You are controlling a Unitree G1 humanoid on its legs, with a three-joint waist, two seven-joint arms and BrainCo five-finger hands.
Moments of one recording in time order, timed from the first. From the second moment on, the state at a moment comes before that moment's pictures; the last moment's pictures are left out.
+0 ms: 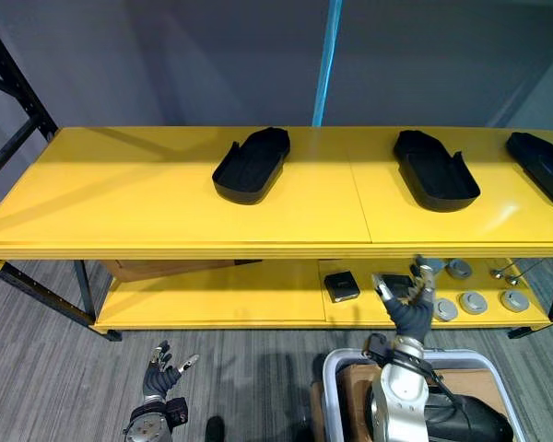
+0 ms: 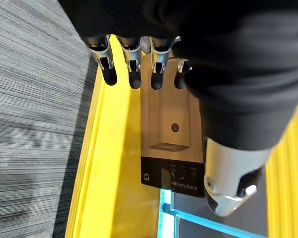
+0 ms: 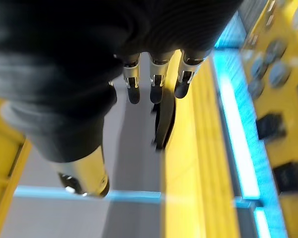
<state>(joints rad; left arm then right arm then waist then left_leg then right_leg) 0.19 0.00 -0.04 0.42 -0.09 -0.14 0.30 0.20 0.00 -0.27 -0.14 0.07 -0.17 -0.25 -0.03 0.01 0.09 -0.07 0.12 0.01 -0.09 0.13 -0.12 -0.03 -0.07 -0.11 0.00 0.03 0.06</state>
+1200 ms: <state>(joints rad) 0.13 -0.06 0.10 0.50 -0.12 -0.13 0.33 0.22 0.05 -0.16 0.34 0.15 -0.16 -0.25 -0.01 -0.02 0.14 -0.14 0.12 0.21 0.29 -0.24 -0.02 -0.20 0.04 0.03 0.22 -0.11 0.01</state>
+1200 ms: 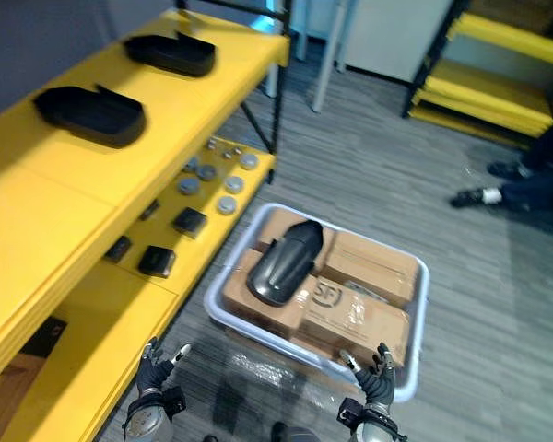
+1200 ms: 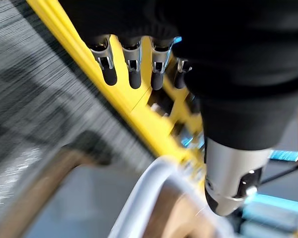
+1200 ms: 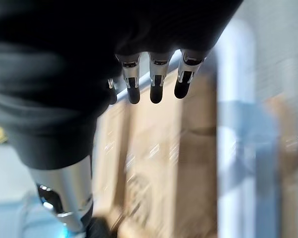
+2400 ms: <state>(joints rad) 0.03 0.02 -0.01 0.69 -0.23 -0.19 0.35 -1.06 -0.31 -0.23 1.01 0.02 -0.04 -0.55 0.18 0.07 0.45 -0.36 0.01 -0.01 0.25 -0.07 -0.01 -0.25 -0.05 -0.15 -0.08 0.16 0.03</state>
